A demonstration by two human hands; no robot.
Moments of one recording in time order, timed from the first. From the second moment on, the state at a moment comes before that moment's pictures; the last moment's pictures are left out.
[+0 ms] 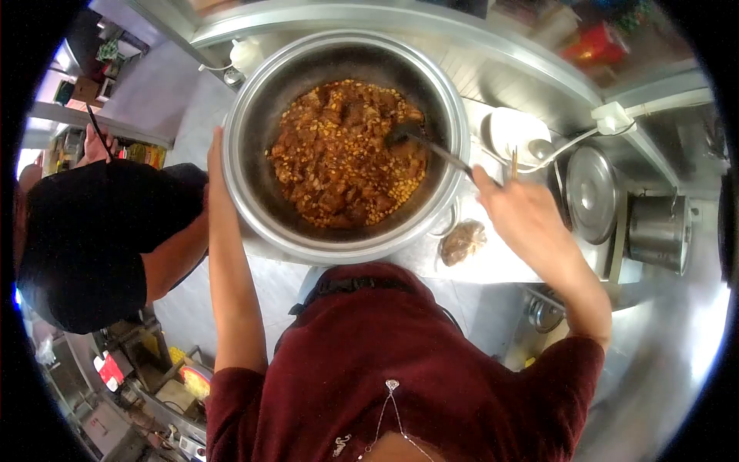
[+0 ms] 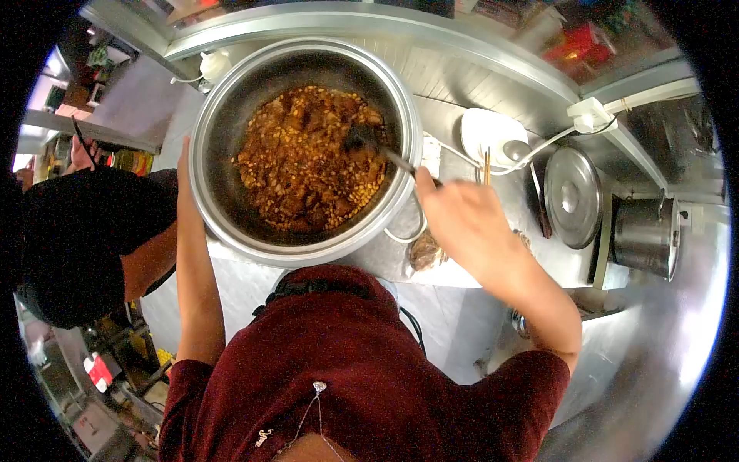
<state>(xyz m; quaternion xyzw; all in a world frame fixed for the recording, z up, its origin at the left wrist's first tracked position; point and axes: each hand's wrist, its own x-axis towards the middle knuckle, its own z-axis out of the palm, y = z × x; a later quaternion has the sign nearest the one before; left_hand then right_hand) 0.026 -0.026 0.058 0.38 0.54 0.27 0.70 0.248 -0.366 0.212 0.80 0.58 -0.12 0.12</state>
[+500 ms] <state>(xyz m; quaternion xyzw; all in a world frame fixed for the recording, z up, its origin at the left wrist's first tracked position) 0.025 -0.025 0.054 0.37 0.54 0.27 0.71 0.275 -0.335 0.201 0.79 0.60 -0.07 0.07</state>
